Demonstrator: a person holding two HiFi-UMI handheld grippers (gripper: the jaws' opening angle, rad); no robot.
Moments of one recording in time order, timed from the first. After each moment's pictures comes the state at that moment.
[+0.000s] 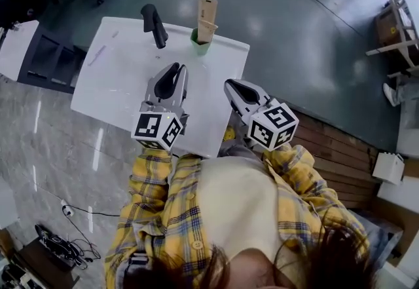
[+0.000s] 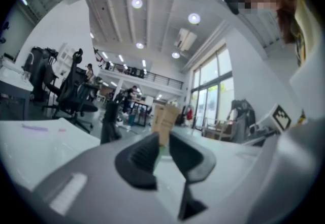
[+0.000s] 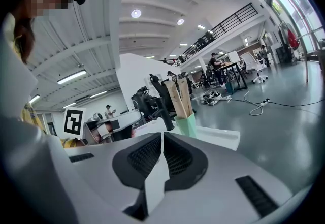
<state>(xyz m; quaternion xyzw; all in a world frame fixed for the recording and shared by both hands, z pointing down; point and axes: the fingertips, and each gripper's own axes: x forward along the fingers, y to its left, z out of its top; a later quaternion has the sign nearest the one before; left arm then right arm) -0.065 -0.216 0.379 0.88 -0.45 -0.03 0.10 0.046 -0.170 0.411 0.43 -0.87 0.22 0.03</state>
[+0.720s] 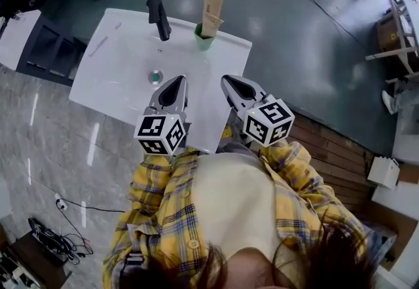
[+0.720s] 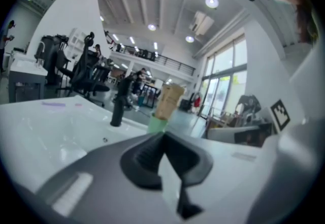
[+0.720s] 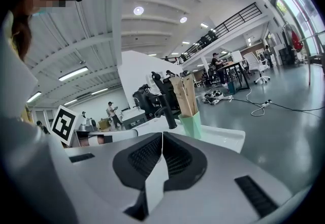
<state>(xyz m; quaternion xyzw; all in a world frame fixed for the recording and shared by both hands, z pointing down) -0.075 -0.182 0.422 0.85 -0.48 0.04 0.20 0.030 -0.170 0.413 0.42 -0.88 0.22 0.05</state>
